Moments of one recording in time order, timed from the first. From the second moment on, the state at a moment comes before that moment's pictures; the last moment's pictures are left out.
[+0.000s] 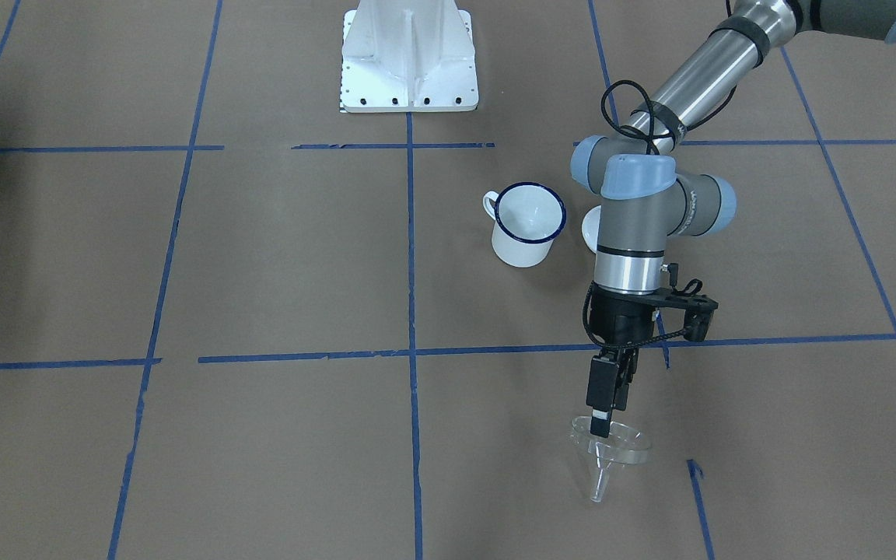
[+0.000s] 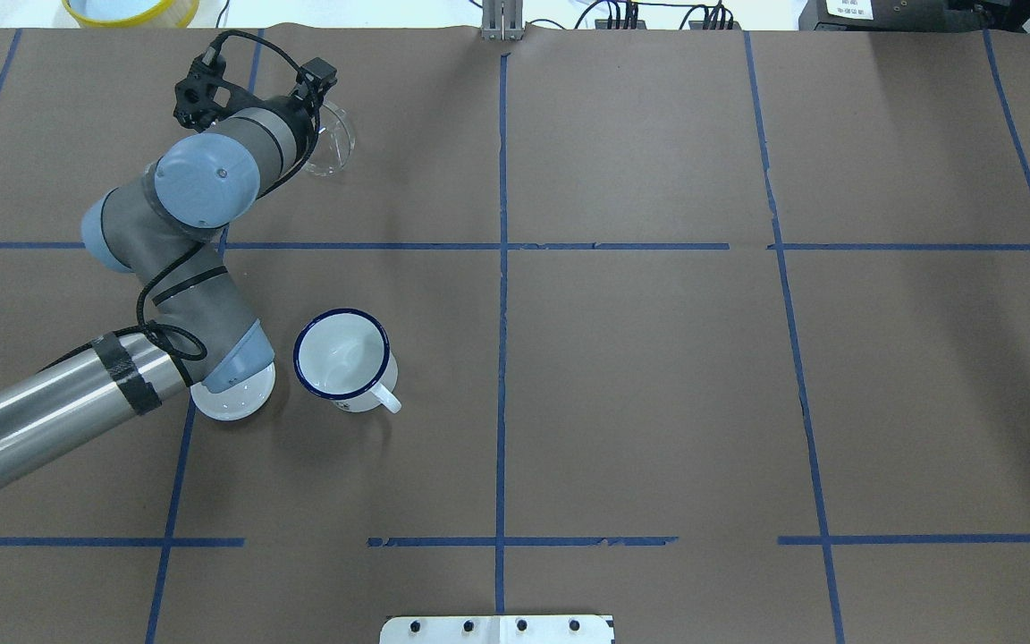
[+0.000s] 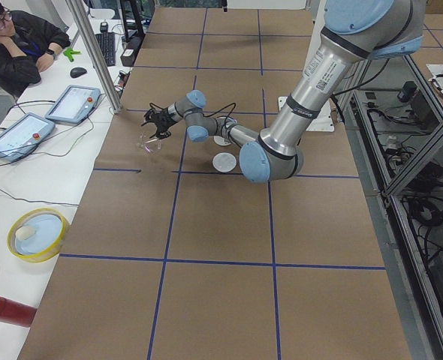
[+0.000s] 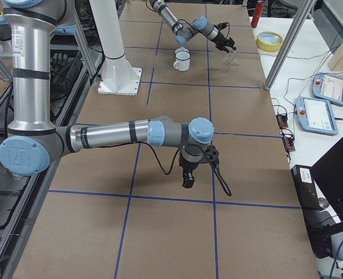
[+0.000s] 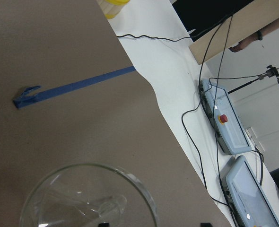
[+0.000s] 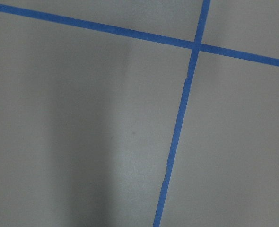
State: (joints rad) left arm -0.74 -2.16 -1.34 -2.40 -1.32 -1.97; right arm 1.45 -1.63 1.79 -1.79 2.31 -0.13
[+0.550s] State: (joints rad) left arm -0.81 -2.02 -1.80 -1.83 -1.69 -1.51; right arm 1.45 -1.63 1.79 -1.79 2.31 -0.13
